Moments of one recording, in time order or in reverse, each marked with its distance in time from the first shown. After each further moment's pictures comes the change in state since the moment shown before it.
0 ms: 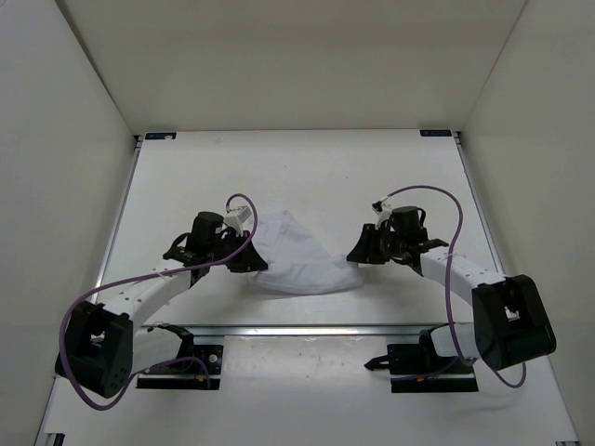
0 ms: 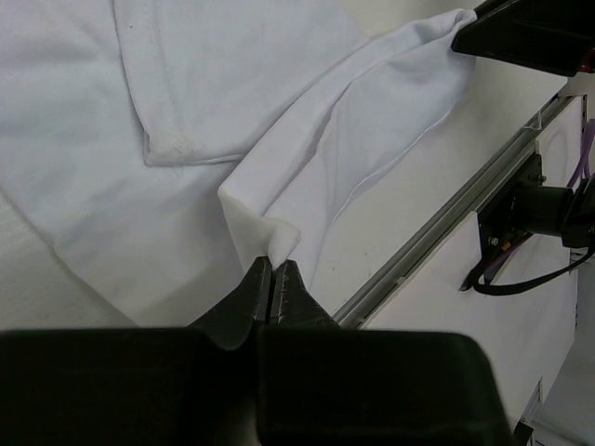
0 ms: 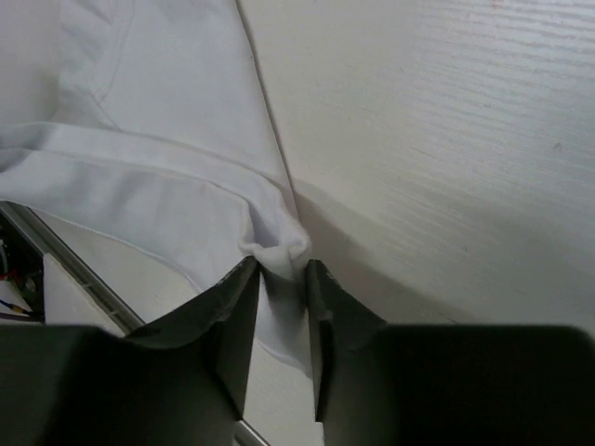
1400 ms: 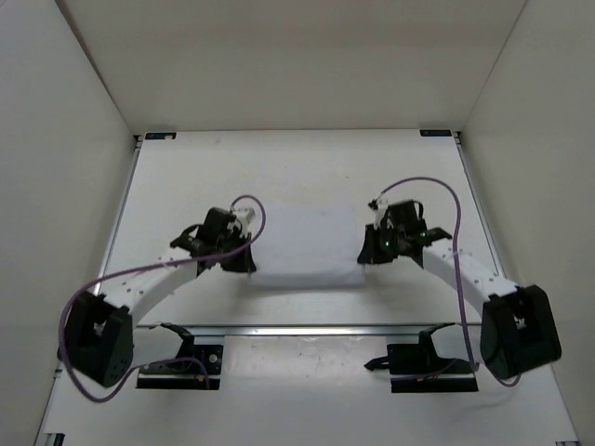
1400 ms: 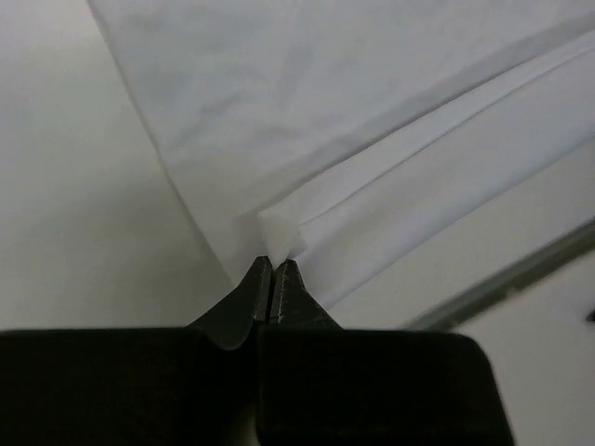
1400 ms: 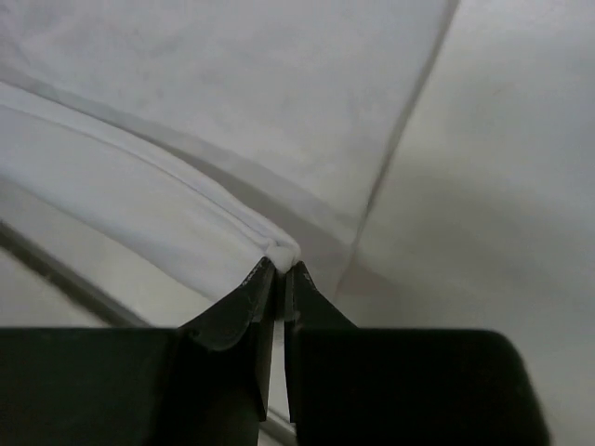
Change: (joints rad) left arm -0.050 0.097 0.199 -0.272 -0.326 0.130; right arm 0.007 -0.015 0.195 -0.321 0.173 -0.192
